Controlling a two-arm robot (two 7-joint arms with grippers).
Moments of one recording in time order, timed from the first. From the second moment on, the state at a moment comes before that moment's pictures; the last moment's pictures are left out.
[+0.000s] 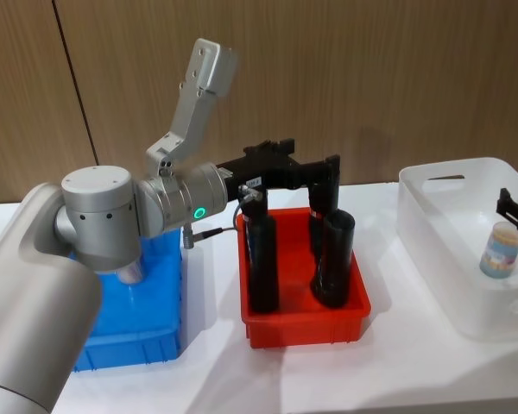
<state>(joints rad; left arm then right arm) -0.76 0.12 0.36 -1.16 -0.38 0.42 -0.61 0.33 0.31 -0.03 -1.33 0.18 0.12 0.02</state>
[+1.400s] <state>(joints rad) -0.49 0.26 0.41 -1.40 -0.29 0.21 -0.30 0.05 0.33 -0.18 -1.68 0.26 0.05 0.06</state>
